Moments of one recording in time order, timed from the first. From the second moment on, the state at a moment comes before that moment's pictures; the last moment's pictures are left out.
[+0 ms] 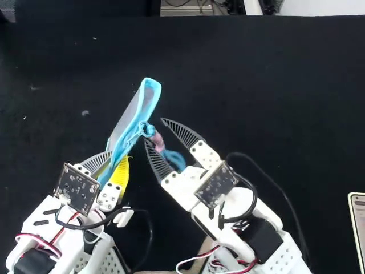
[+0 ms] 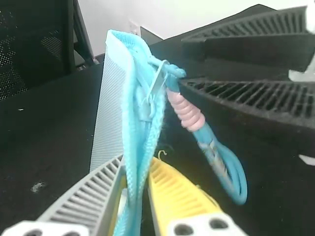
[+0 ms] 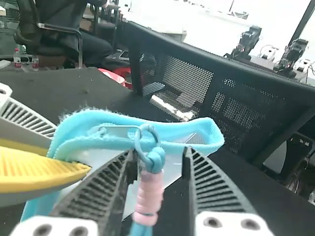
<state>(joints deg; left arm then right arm) 20.2 -104.5 55.3 74.4 -8.0 -41.6 -89.0 66.4 37.1 12.1</state>
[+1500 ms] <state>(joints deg) 20.2 -104.5 55.3 74.3 -7.9 -45.5 -79.9 65.6 32.9 14.4</state>
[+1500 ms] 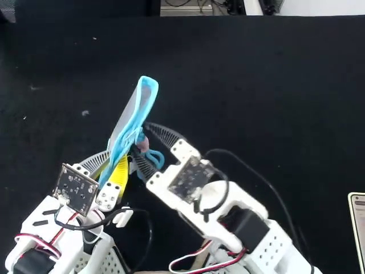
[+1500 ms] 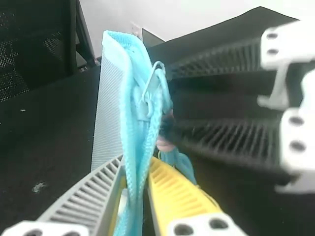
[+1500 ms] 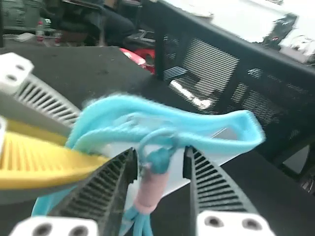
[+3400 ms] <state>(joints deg) 20.2 -104.5 55.3 74.4 -8.0 -37.5 -82.3 63.3 35.8 20.4</state>
